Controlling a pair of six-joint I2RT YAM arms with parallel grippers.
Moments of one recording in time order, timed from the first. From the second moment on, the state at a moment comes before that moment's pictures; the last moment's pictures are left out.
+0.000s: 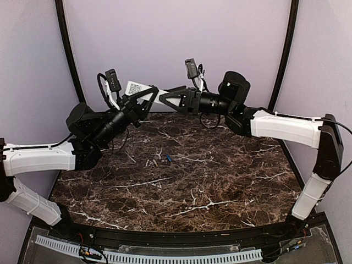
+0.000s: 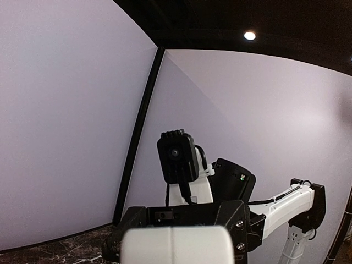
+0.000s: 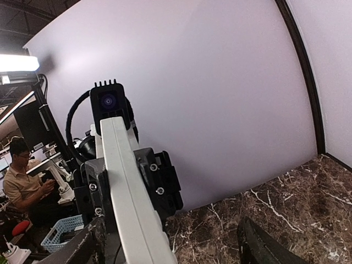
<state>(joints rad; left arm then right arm) -0.86 1.31 0.87 0.92 0.12 -0.35 0.80 1.70 1.37 0.57 -0.77 0.55</state>
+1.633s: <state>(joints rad) -0.86 1.32 0.79 1.03 0.07 -0.47 0.73 1.63 1.44 0.21 -0.88 0.37</state>
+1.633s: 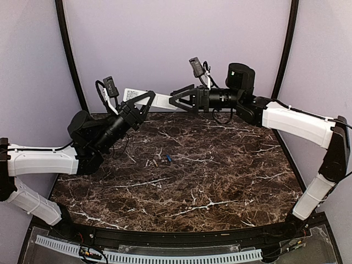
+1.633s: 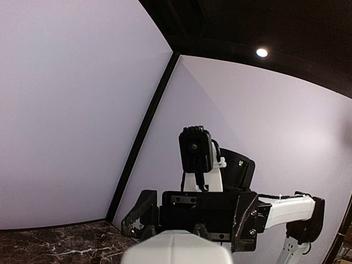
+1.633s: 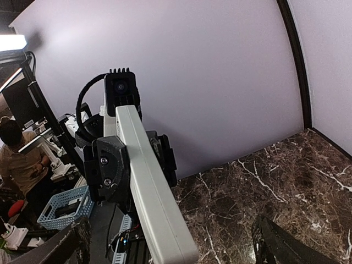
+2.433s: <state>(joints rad) -0.84 1.34 0.78 1.08 0.09 -0.55 0.80 1.73 1.51 0.35 -0.88 0.44</state>
